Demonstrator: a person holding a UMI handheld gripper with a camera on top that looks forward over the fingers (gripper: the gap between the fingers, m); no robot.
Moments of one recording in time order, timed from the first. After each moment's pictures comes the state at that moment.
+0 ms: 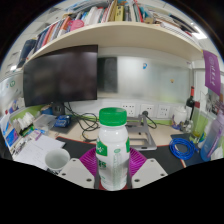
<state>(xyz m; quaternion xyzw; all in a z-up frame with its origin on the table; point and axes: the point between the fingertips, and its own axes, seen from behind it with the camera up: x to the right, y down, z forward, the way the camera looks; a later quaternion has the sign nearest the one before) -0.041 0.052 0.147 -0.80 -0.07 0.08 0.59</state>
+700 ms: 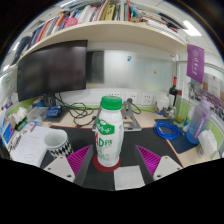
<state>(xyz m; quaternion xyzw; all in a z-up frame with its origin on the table) -0.006 -0.015 0.115 -0.83 -0.01 0.03 0.56</state>
